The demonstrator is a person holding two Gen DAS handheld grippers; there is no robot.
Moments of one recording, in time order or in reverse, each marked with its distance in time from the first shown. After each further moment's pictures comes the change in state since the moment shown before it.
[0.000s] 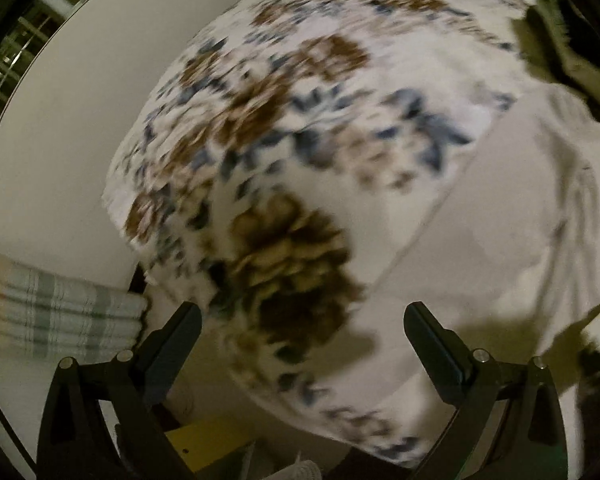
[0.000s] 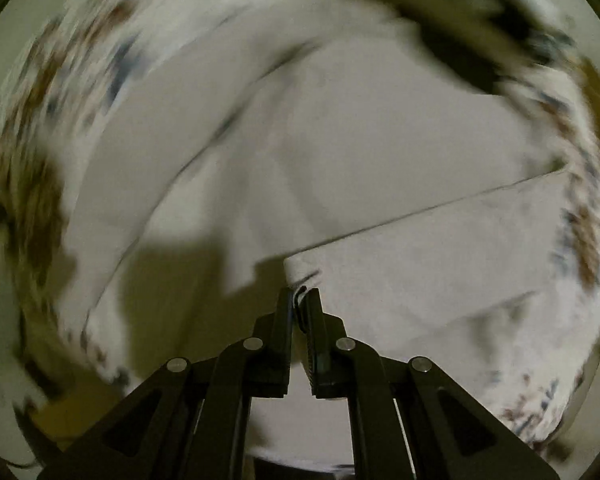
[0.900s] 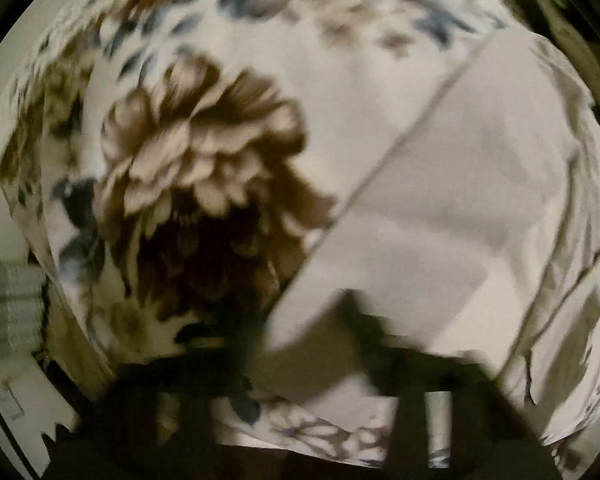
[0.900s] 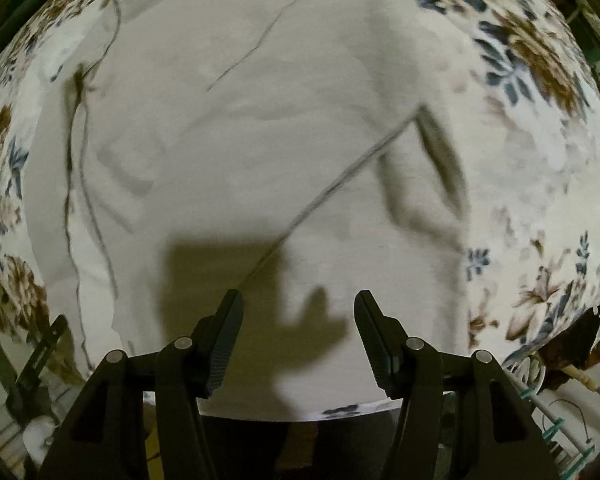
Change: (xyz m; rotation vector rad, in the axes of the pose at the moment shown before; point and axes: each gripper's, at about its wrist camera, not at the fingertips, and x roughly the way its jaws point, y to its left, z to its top) left arm 0.102 -0.012 -0.046 0.032 0.149 -0.391; right arm -0.015 -0.196 -0.066 0.551 0.137 0.076
